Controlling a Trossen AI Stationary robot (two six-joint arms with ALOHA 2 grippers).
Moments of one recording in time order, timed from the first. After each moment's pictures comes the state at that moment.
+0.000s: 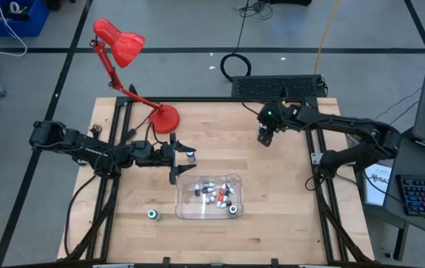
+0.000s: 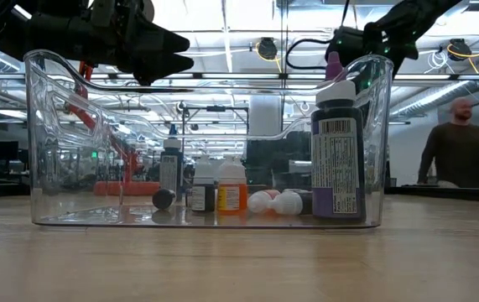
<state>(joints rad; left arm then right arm) -0.07 1.22 0.39 0.78 -0.11 0.02 -0.53 1.30 0.82 -0.55 0.08 -0.05</state>
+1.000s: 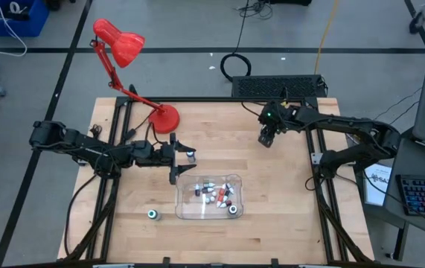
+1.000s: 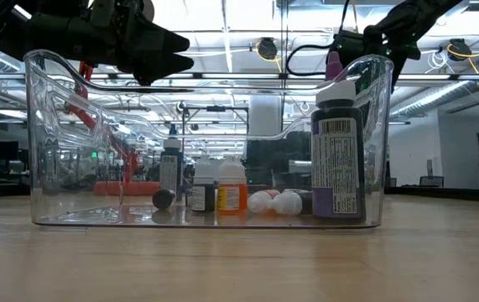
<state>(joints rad) -0.07 1.22 0.39 0.78 -0.11 0.01 -0.53 1.31 0.81 -0.58 0.10 -0.01</state>
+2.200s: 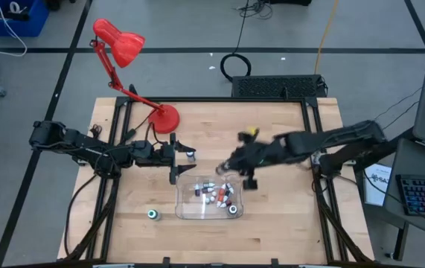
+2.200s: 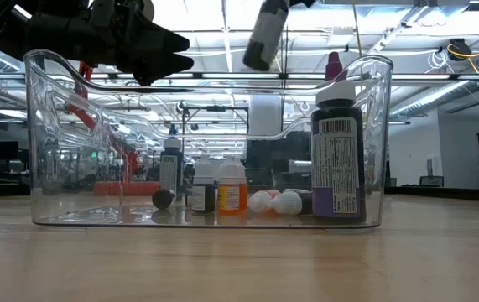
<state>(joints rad) -0.07 1.22 0.39 0.78 -0.10 0.01 0.18 1.47 1.43 -0.71 0.18 -0.01</state>
